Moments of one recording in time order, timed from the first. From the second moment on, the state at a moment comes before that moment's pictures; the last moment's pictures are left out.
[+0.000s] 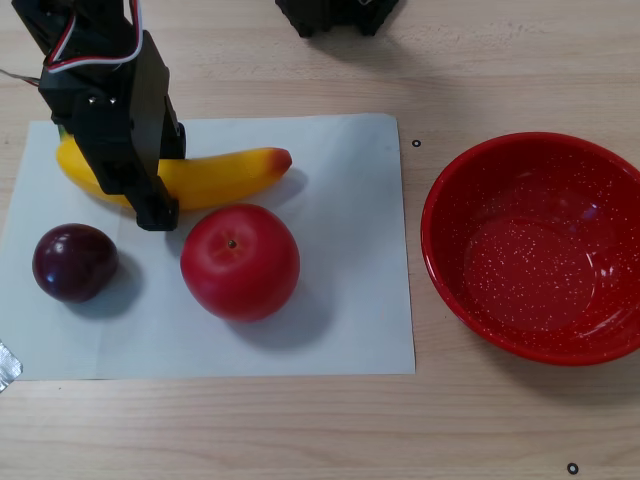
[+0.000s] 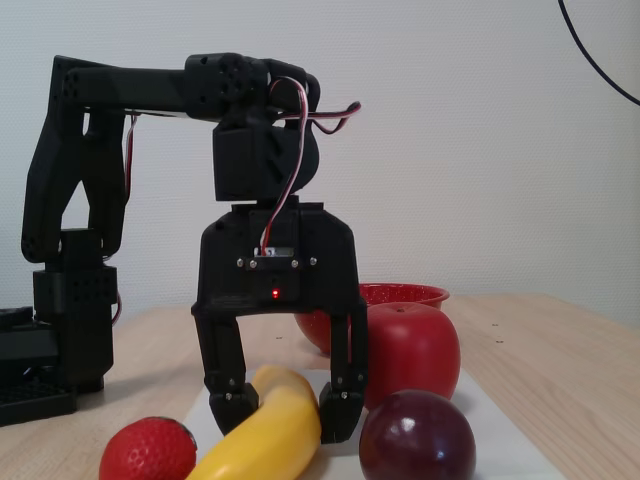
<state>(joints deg) -29.5 78.5 77.9 85.4 24.5</state>
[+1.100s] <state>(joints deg) -28.5 84.5 58.8 107.3 23.0</state>
